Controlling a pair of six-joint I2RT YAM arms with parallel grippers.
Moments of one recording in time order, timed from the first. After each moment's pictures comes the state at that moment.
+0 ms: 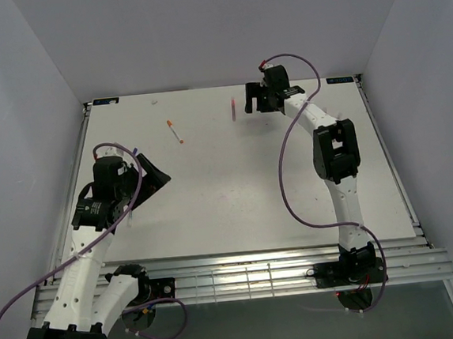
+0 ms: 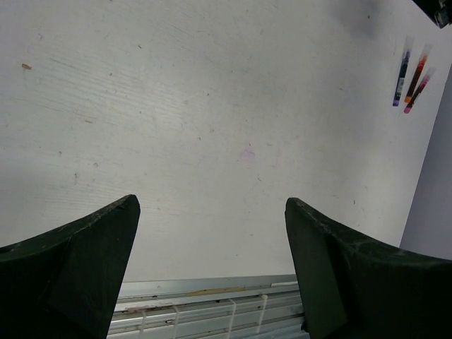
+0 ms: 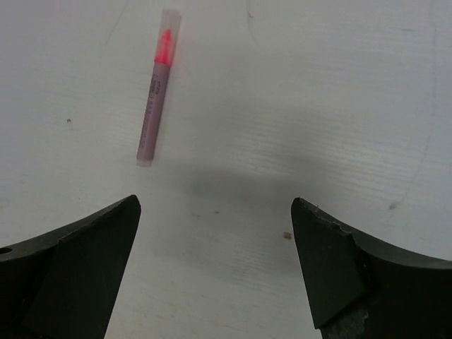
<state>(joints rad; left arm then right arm) -0.17 0.85 0.90 -0.74 0.11 -0.70 0.31 2.35 2.04 -0.39 -0.09 0.23</state>
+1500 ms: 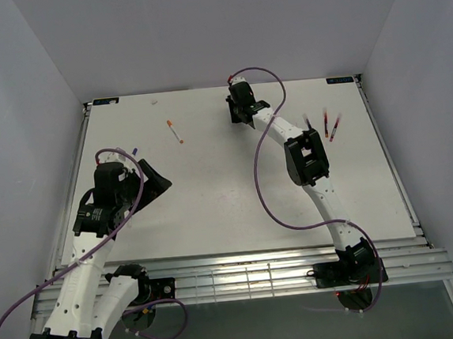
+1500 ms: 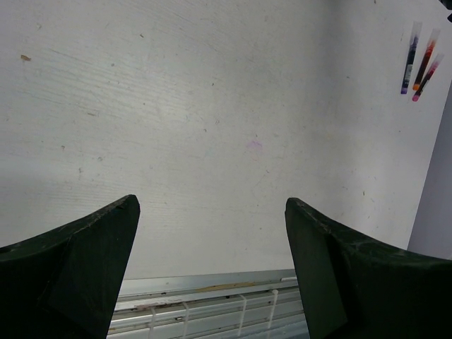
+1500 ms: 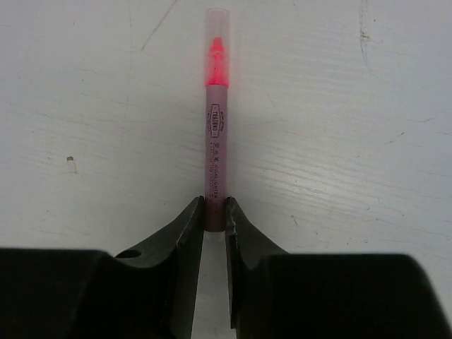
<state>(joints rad) -0.17 0.81 0.85 -0.73 0.12 -0.67 0.49 2.67 2.36 -0.35 0.15 0.17</state>
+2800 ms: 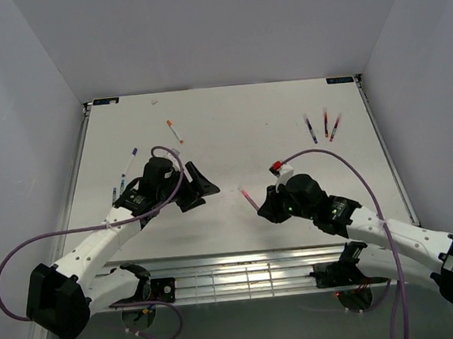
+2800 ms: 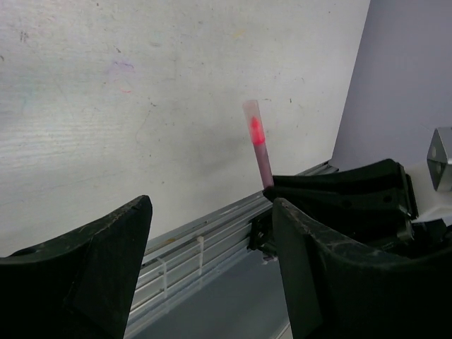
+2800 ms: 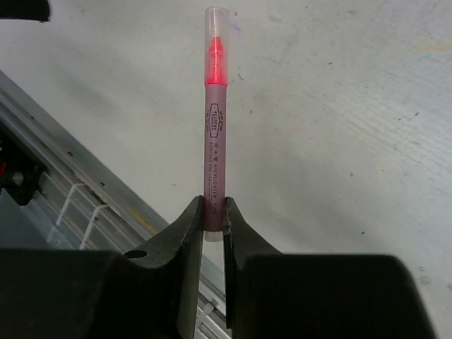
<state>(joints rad) -0.51 1.07 0.73 -0.35 0.33 -0.95 0.85 0.98 0.54 -0.17 -0.05 0.47</state>
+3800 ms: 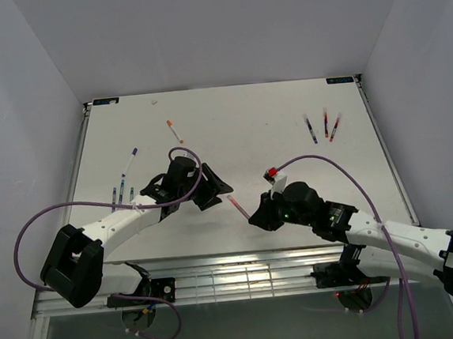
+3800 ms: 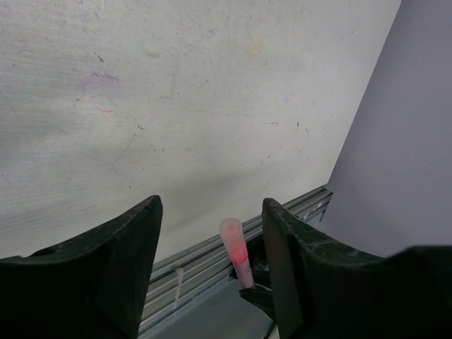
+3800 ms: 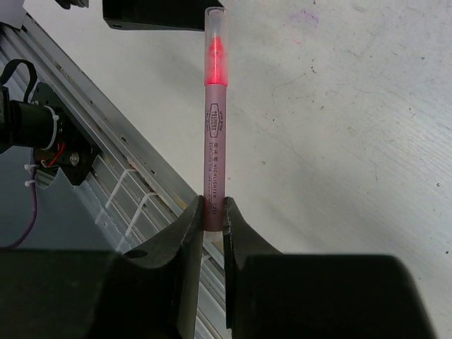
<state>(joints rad) -0.64 1.32 0.73 -0.14 0.21 -1.14 0.98 0.92 0.46 -0.05 -0.09 0.58</state>
